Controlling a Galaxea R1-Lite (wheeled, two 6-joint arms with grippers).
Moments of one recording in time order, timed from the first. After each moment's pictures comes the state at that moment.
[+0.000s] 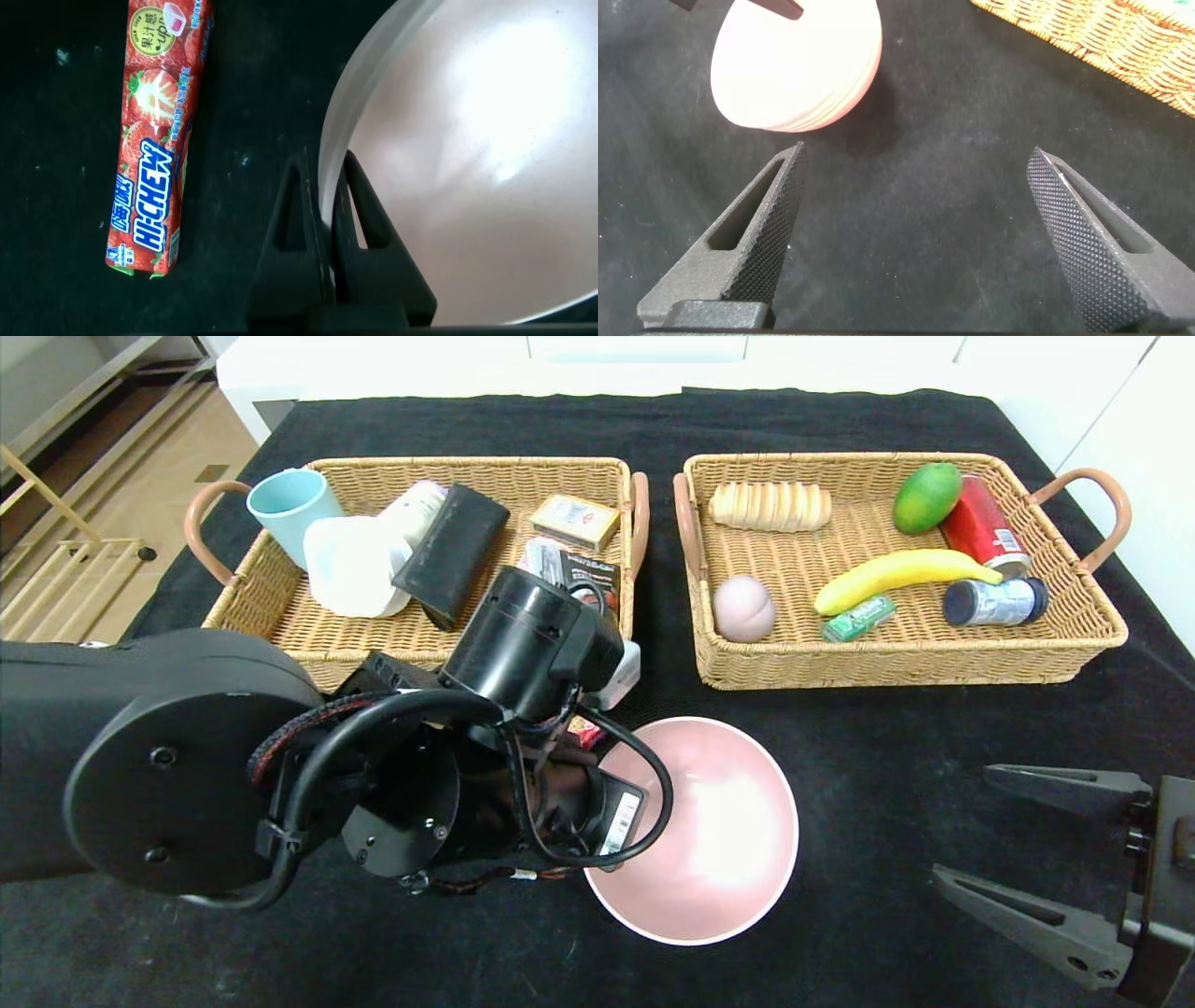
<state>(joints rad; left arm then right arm) -0.81 1.75 -1.31 0.29 0.28 -0.14 0.35 1.13 -0.49 -0.42 0.40 -0.19</state>
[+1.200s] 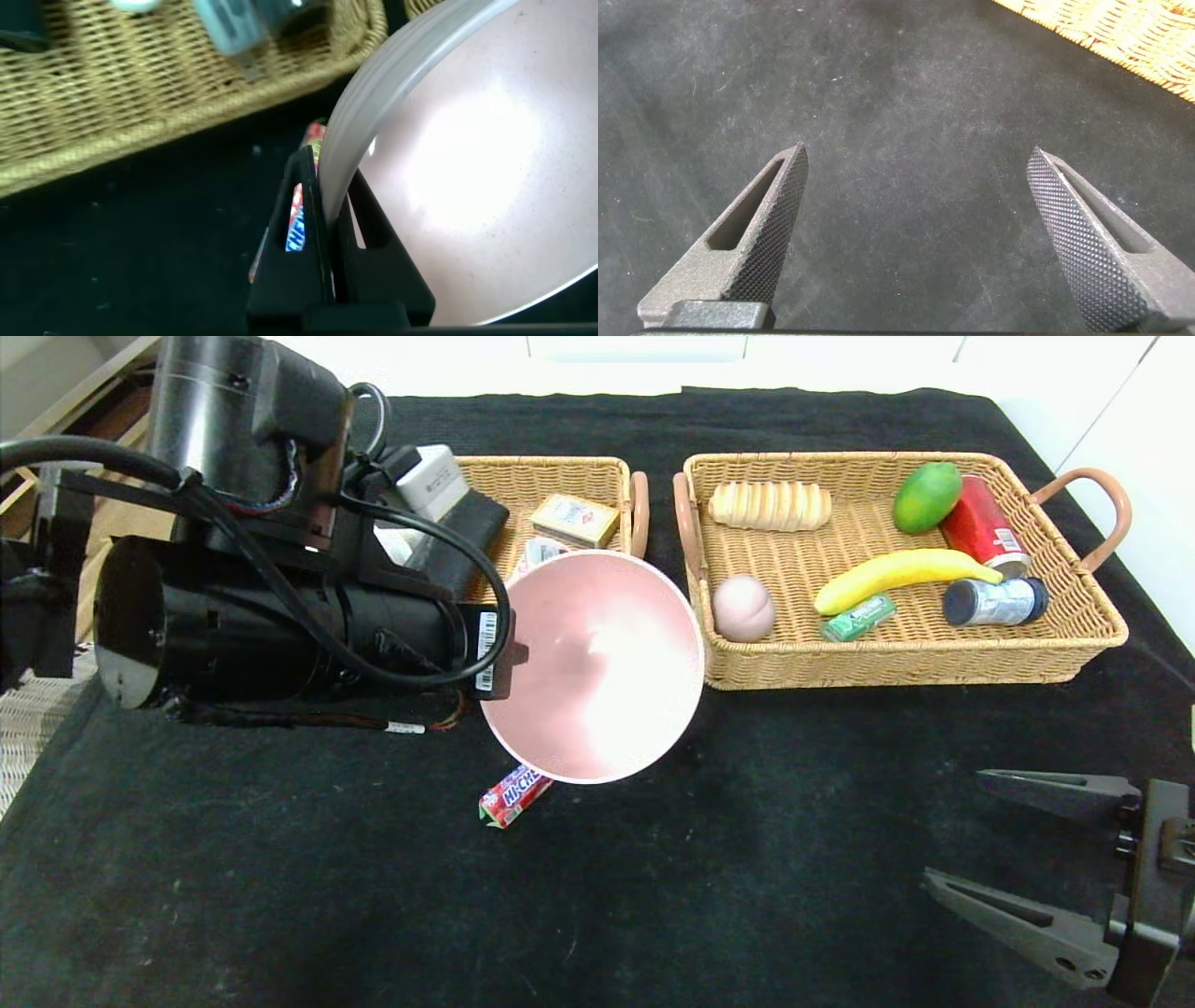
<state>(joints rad) -0.58 1.59 -1.40 0.25 0.12 -0.17 0.35 1.15 -0.48 -0.42 0.40 -0.19</state>
